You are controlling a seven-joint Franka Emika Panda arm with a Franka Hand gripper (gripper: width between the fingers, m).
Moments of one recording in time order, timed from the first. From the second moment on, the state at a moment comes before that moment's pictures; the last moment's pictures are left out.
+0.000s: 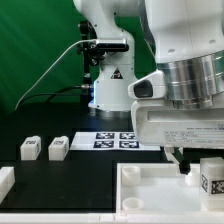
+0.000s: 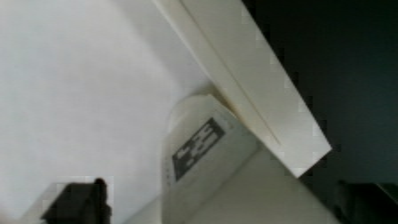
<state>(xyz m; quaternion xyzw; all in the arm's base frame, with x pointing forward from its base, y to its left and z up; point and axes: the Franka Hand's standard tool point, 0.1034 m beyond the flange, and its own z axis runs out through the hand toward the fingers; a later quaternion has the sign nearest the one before) 0.629 0.110 0.073 -0.95 0.31 0.01 0.11</state>
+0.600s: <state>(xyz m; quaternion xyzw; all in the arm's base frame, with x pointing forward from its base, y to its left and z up) 0.628 0.115 0.072 -1.00 0.02 0.00 0.06</state>
